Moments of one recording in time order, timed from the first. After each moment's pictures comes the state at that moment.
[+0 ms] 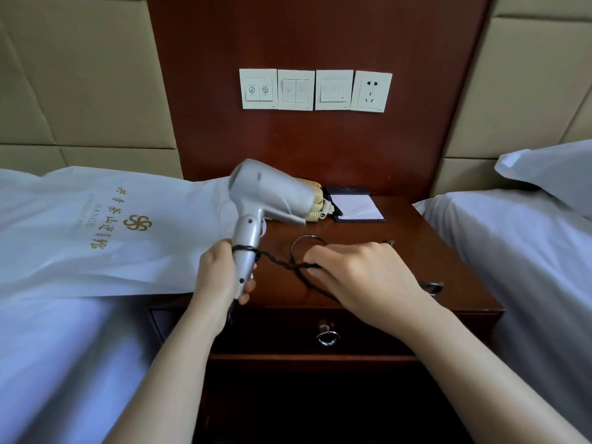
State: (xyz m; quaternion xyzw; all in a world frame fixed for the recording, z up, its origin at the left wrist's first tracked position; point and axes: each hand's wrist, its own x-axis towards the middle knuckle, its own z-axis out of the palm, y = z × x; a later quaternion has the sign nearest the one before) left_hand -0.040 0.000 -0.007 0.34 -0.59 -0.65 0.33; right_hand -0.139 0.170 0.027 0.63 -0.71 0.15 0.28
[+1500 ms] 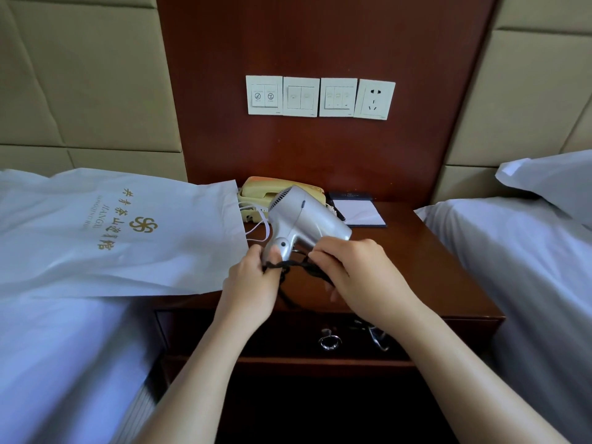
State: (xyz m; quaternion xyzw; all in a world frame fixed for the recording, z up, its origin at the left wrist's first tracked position) left_hand -0.041 0.028 -0.005 0.33 -0.82 -0.37 0.29; right_hand -0.136 0.161 0.028 0.56 -0.75 0.33 0.11
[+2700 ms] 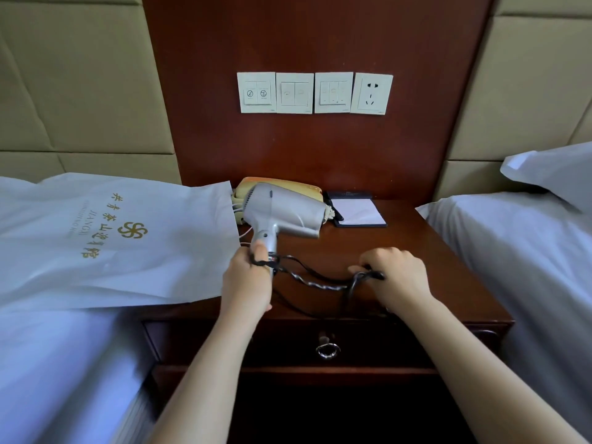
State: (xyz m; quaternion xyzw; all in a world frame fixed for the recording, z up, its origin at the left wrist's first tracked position) left_hand -0.069 0.023 -0.007 0.41 -0.70 -0.48 0.31; right_hand -0.214 0.166 -0.009 0.38 -0.91 0.10 0.16
